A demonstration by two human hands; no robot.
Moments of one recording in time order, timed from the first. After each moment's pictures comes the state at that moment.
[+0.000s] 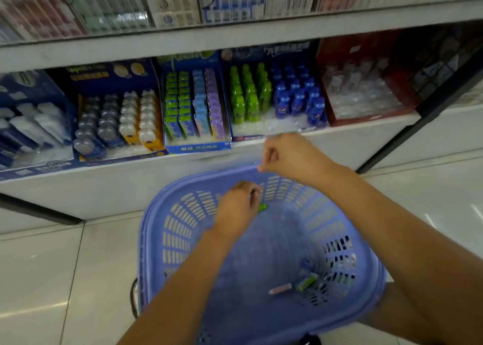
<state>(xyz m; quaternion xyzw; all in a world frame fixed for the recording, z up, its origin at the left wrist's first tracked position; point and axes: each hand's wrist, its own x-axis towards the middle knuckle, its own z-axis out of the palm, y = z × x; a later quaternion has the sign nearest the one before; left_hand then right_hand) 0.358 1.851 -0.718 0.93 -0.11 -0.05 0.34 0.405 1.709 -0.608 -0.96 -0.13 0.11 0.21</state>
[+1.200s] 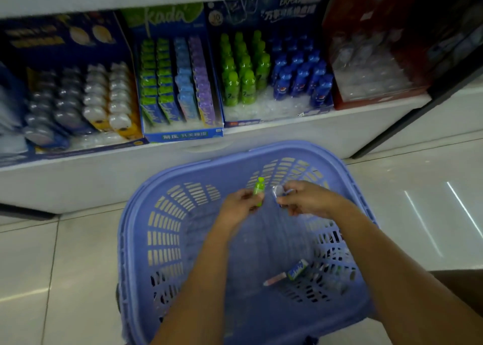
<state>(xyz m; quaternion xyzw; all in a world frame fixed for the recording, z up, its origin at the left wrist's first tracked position) 0.363 1.833 -0.799 0.63 0.17 -0.31 0.69 0.365 1.654 -0.740 -0.73 0.15 0.39 0.53</state>
